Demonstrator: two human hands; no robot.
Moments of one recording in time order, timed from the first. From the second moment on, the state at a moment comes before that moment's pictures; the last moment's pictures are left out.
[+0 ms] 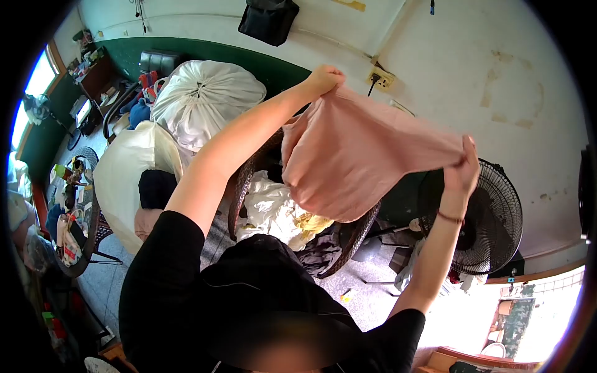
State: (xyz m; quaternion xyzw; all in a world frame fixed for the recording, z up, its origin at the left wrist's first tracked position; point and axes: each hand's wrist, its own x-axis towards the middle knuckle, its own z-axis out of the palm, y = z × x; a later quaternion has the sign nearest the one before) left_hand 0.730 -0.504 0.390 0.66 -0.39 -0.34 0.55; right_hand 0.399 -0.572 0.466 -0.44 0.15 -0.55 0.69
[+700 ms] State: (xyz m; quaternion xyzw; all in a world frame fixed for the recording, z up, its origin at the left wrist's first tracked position) left_hand 0.669 -0.257 0.014 0.88 -0.32 -0.32 0.12; right_hand 0.417 -0.373 -0.029 -0.87 0.27 0.12 0.39
